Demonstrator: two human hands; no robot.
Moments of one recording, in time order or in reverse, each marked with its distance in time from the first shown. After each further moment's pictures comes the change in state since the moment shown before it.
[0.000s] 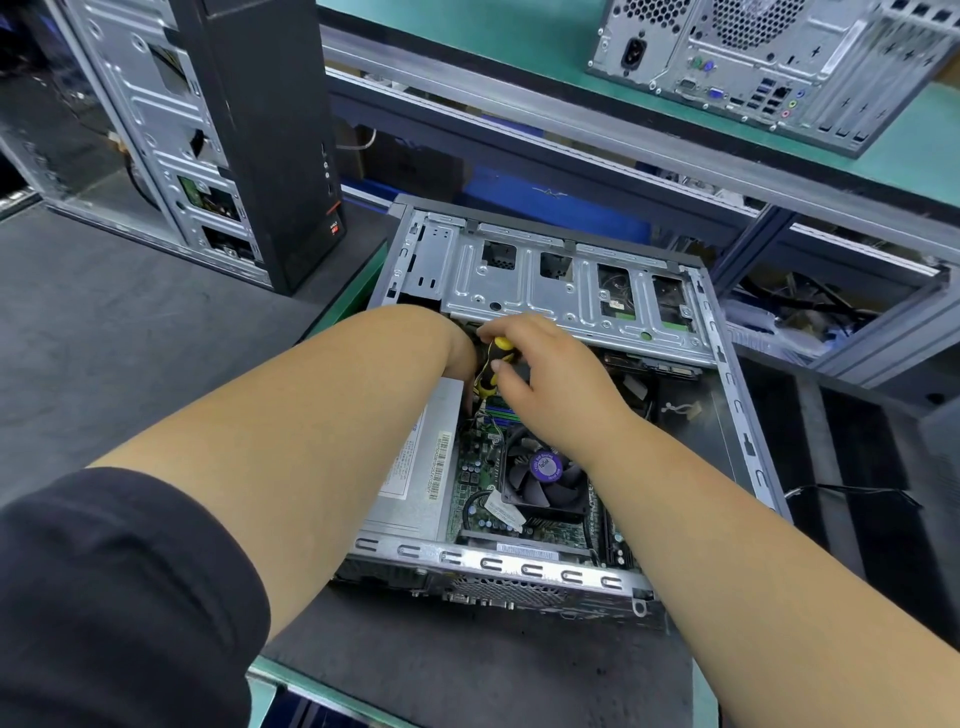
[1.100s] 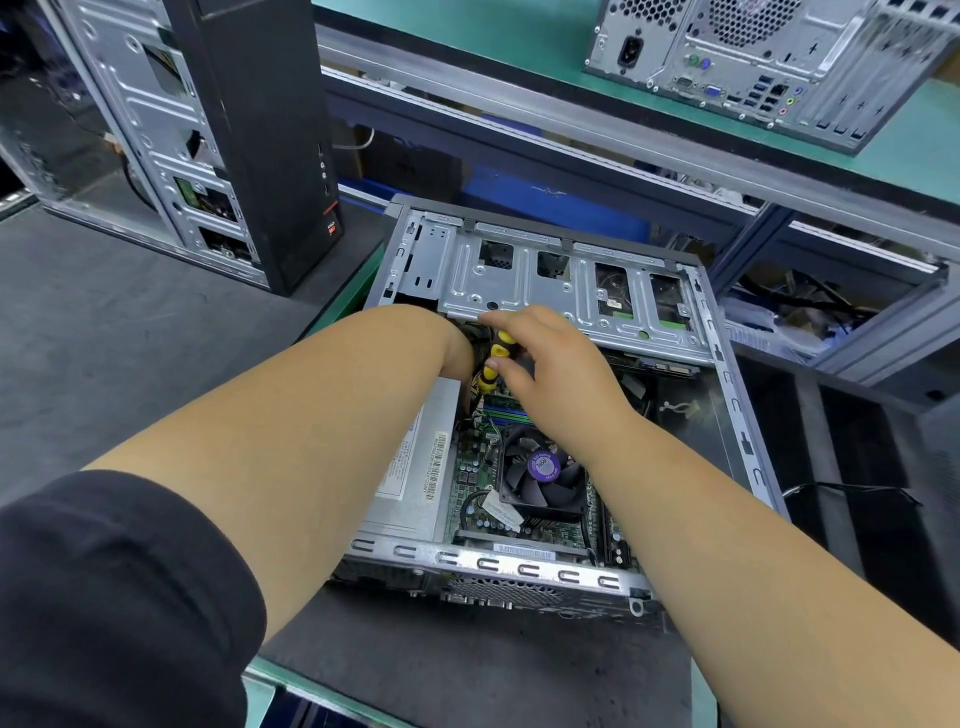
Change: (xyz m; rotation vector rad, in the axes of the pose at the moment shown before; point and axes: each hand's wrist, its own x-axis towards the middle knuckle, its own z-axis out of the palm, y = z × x) left_hand -0.004 0.005 -0.003 -0.085 -0.004 0.009; right_hand 0.001 0.002 -0.003 0.013 0.055 -0.008
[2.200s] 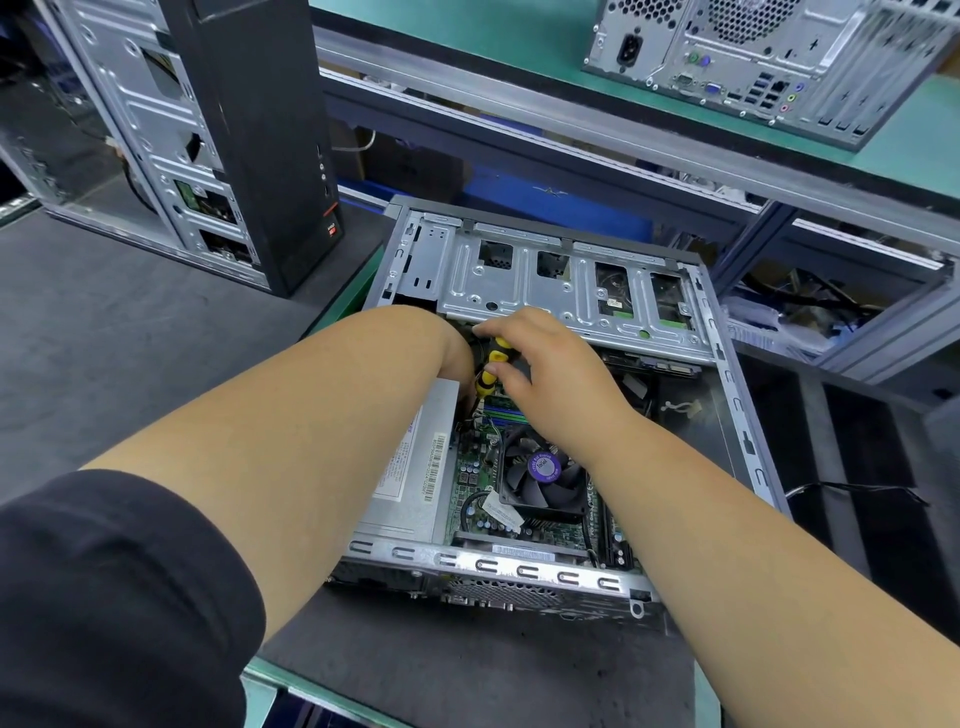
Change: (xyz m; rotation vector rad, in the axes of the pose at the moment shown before) left_hand 0.012 -0.002 0.003 0.081 -0.025 0.018; right_hand 0.002 0.002 0.002 -0.023 -0.065 -0.009
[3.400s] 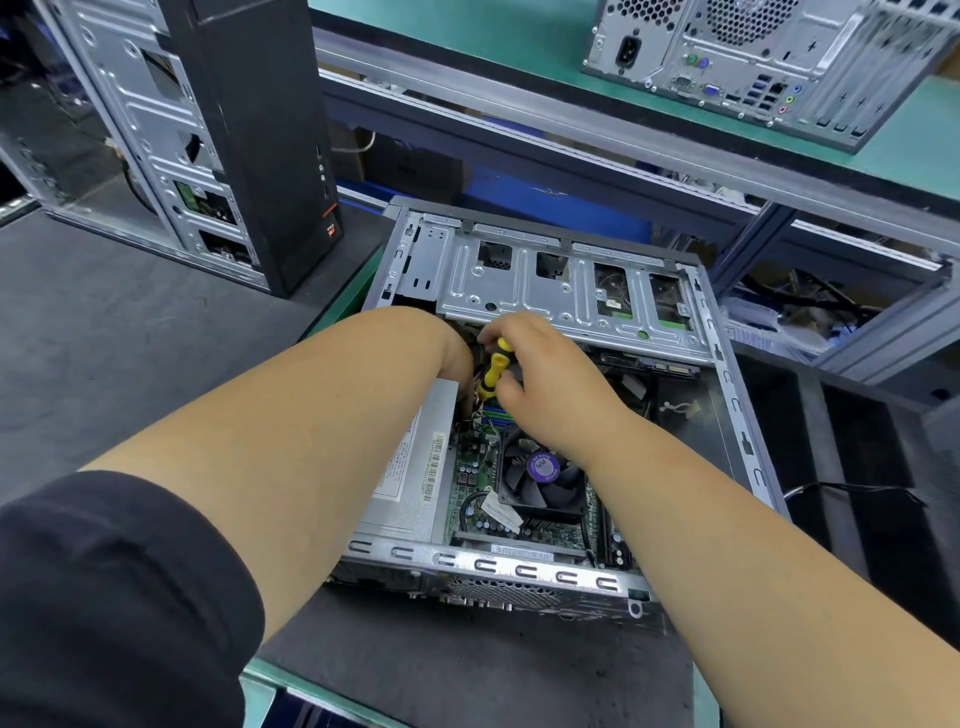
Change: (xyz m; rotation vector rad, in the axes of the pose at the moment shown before) left_hand -0.013 0.004 -0.002 -0.172 0.003 -0.045; right_hand -0.002 -0.006 -0.002 -0.022 -0.076 0.025
